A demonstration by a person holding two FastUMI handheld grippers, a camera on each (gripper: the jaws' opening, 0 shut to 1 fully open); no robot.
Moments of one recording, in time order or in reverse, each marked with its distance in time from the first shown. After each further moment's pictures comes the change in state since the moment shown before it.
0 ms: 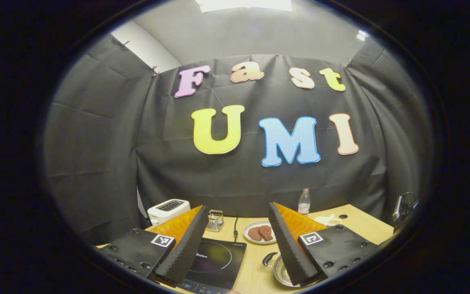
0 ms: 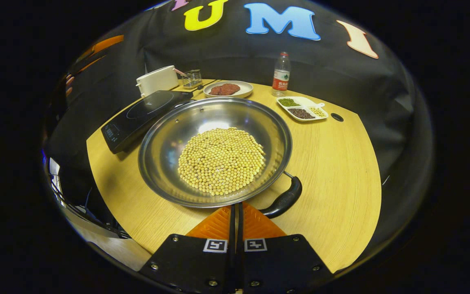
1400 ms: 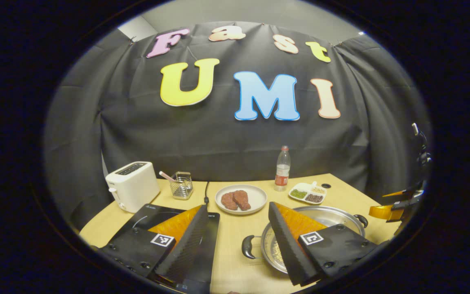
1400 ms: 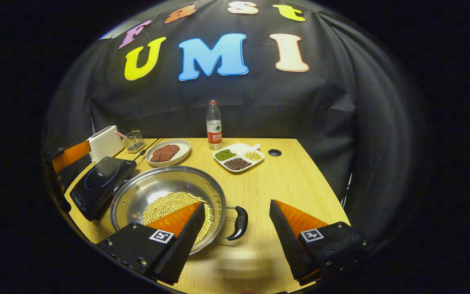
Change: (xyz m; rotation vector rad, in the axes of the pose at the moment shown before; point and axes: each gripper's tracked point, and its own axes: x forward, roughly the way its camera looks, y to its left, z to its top) left arm 0.057 -0.056 -0.149 -0.014 0.294 -0.237; right arm -0.028 -0.073 0.086 0.281 -0.344 -0.324
